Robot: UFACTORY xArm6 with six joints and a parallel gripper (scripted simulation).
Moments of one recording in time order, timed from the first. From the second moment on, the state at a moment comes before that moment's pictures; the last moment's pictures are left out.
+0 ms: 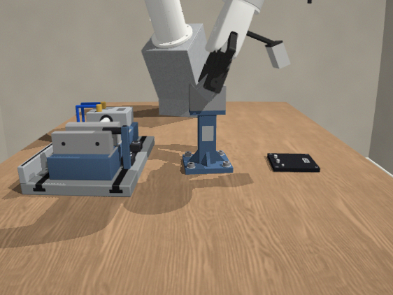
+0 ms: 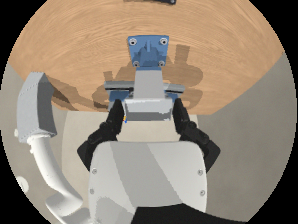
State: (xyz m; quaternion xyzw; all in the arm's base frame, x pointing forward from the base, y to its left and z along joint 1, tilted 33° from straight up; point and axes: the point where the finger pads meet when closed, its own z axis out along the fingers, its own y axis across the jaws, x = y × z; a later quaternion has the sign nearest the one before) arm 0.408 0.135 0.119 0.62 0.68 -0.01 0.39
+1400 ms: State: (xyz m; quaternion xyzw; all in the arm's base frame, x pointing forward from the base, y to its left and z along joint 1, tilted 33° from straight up) arm 0.409 0.138 0.116 0.61 0.59 -0.12 0.51
